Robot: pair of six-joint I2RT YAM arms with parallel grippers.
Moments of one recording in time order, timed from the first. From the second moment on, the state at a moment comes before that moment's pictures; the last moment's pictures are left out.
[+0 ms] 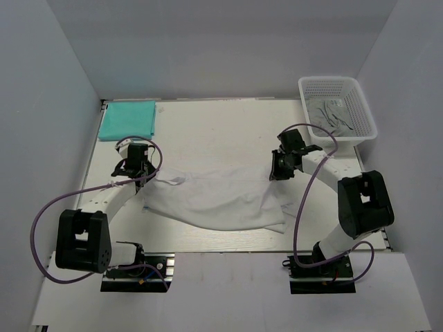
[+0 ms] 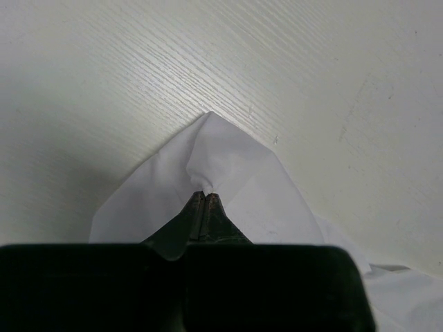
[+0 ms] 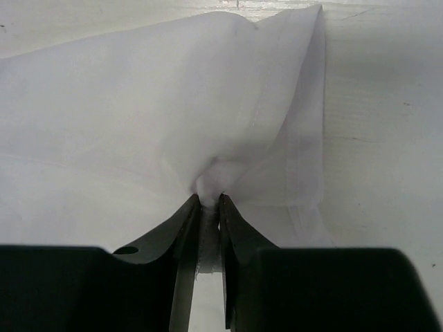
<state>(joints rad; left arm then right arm) -0.13 1.31 0.70 -0.22 -0.27 -0.71 0.35 1.61 0.99 -0.48 -0.12 0.36</state>
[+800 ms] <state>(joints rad) -0.13 1.28 0.69 -0.23 -0.27 -0.70 0.35 1.53 0.98 -0.52 -0.13 0.39</state>
